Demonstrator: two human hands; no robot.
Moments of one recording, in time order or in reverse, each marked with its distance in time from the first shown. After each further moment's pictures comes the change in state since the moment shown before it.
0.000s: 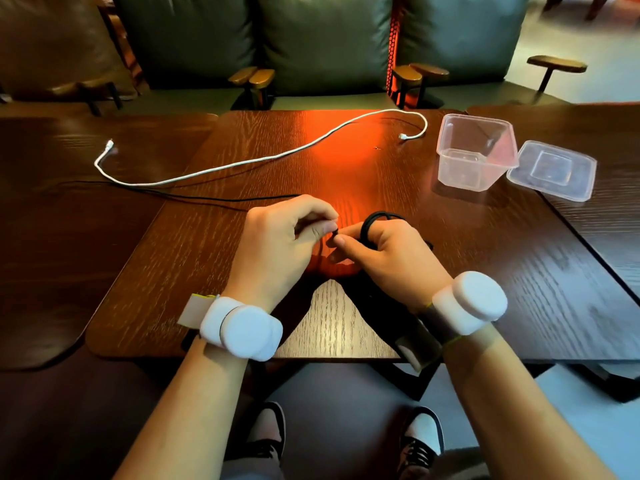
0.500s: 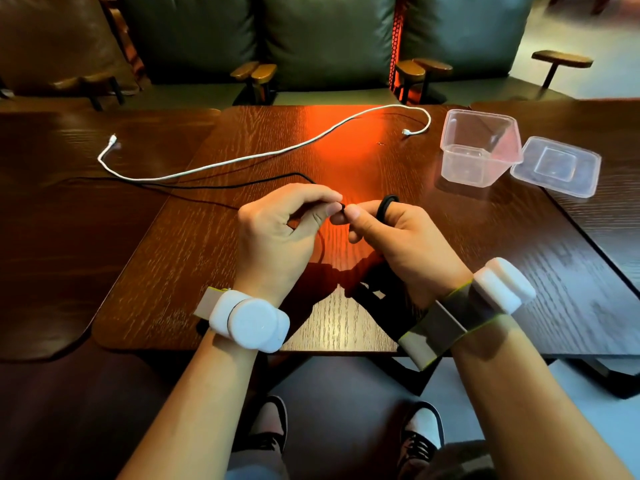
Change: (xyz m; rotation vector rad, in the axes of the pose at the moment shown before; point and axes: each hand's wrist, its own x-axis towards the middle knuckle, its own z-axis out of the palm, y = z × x) left_hand -0.001 0.003 0.006 -0.151 0.212 0.120; right_hand 0.001 -0.009 -0.002 0.418 0.078 0.042
